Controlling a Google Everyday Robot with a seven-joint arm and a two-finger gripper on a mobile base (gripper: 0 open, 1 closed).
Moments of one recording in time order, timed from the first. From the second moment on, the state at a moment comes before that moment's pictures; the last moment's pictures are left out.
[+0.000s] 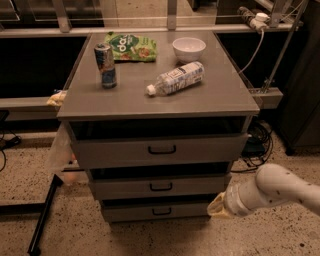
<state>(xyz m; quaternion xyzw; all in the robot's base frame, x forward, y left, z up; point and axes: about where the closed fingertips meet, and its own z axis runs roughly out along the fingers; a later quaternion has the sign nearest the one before) 0.472 -0.204 0.501 -0.61 0.74 0.17 0.23</state>
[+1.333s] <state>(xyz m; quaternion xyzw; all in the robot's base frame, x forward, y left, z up) 0.494 -0.194 0.373 -0.61 0.72 0.21 0.26</state>
